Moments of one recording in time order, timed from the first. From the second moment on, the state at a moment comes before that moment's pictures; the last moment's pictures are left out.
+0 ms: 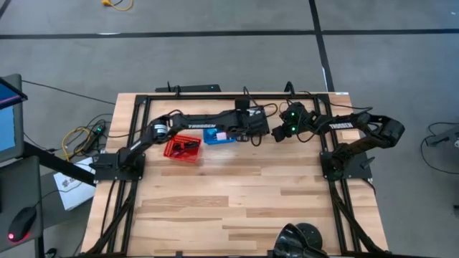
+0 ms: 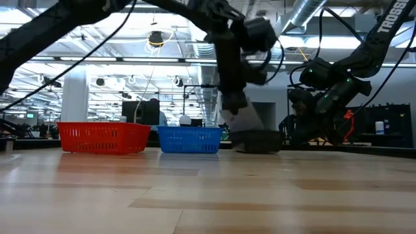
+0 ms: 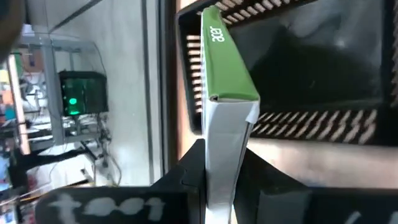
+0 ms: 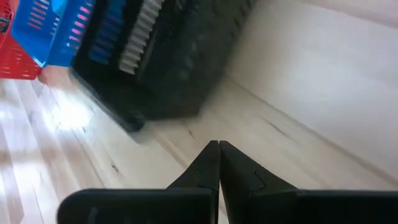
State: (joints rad) left arm 0.17 2.35 2.10 -0.87 -0.69 0.39; right arm -0.71 1.40 0.40 0.11 -0.41 0.44
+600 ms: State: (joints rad) left arm 0.19 2.41 2.15 -0.87 -0.77 0.53; right arm -0.71 1.40 0.40 0.12 -0.38 0.41
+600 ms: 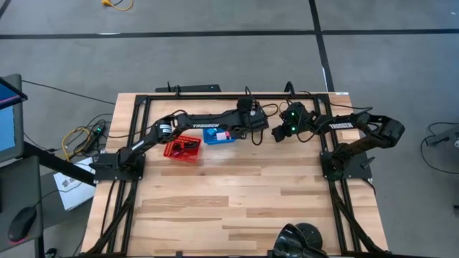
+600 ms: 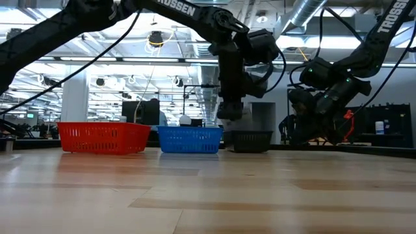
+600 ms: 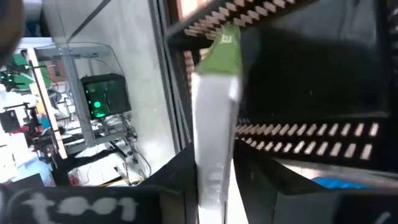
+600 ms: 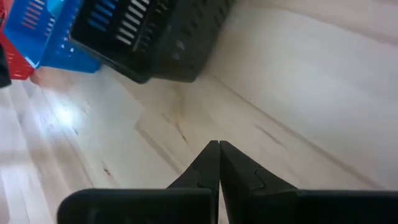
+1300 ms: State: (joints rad) left arm 0.09 2.41 2.15 -0.72 -0.78 0.64; right arm -0.63 1.40 0.40 0.18 -0.40 0.42
